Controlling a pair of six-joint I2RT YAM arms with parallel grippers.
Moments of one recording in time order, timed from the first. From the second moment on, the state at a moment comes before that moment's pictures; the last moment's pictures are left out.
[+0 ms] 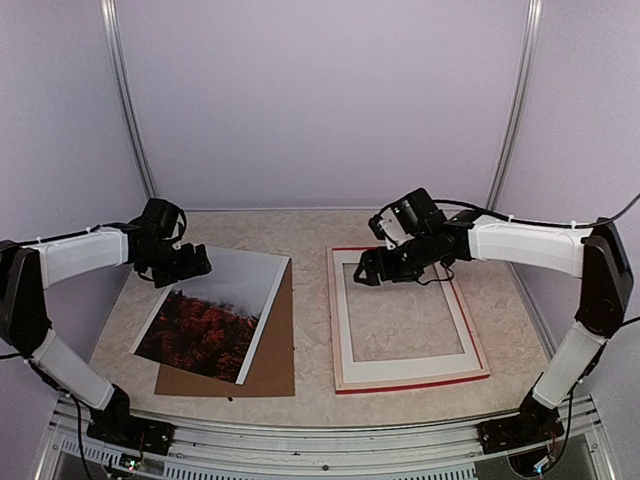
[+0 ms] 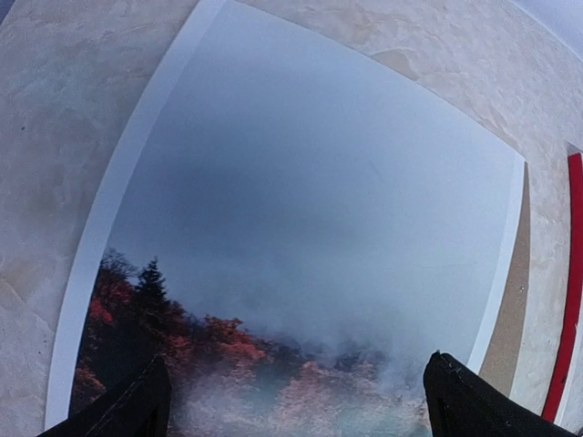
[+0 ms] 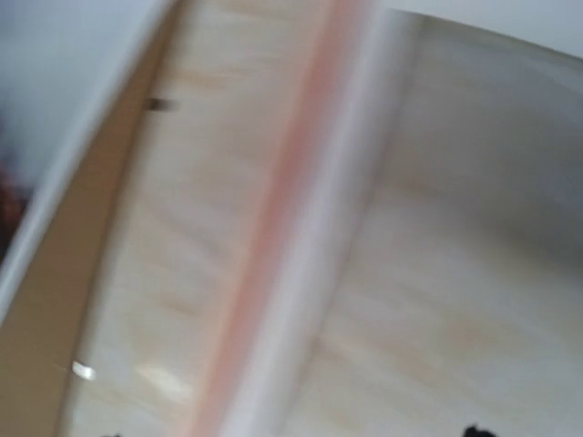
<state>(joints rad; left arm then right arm) -0.26 1.50 0.99 -0.46 -0.04 -0.46 0.67 1.64 1.24 -0.47 -0.17 0.38</state>
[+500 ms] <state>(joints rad) 0.08 1.60 0.97 -0.47 0.12 -0.39 0.94 2.26 1.77 -0.31 -0.35 0.54</state>
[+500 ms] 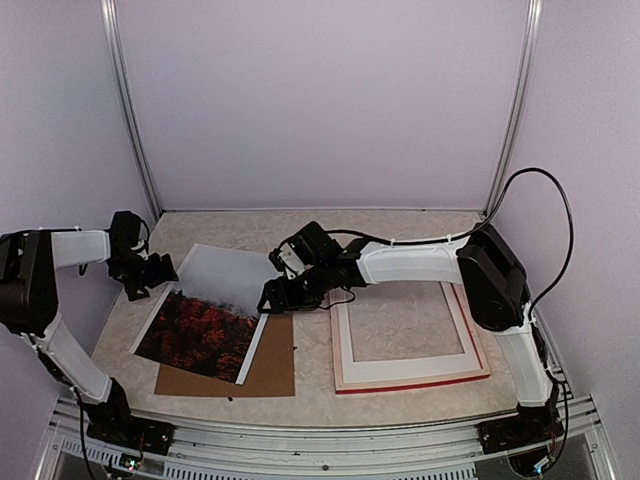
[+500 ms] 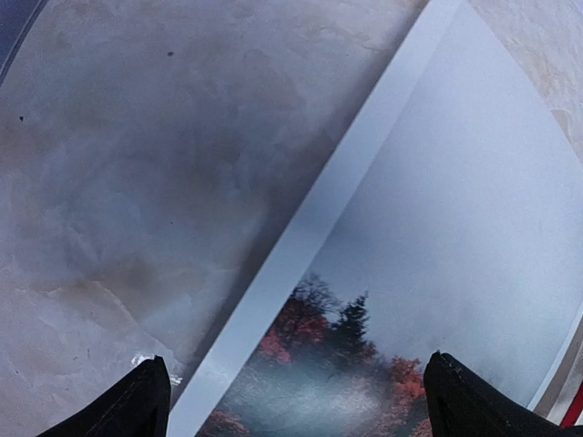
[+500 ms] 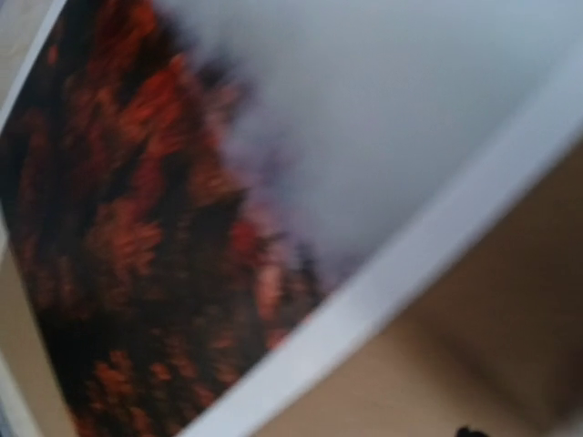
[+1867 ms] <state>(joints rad) 0.10 1.47 0.72 -0.39 0.41 -0.44 0.91 2.36 1.79 -0.23 -0.42 0.69</state>
